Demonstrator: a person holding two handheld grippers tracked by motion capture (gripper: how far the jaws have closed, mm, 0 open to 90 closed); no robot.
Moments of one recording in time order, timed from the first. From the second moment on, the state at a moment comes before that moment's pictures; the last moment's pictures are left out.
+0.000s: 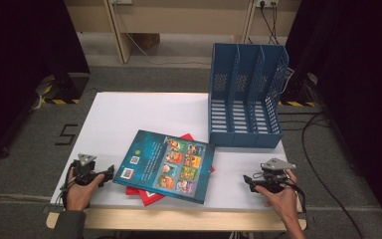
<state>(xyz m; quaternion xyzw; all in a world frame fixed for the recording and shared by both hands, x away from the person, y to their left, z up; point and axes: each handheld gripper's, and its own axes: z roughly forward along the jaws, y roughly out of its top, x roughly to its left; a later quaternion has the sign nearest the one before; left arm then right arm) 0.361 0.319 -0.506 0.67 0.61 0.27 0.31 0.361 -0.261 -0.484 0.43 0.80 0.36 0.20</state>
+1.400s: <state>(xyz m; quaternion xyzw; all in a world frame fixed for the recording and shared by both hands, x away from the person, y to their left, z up) 0.337 0.247 -0.471 0.74 0.50 0.31 0.32 0.336 -0.198 -0.475 0.42 0.77 0.48 0.07</state>
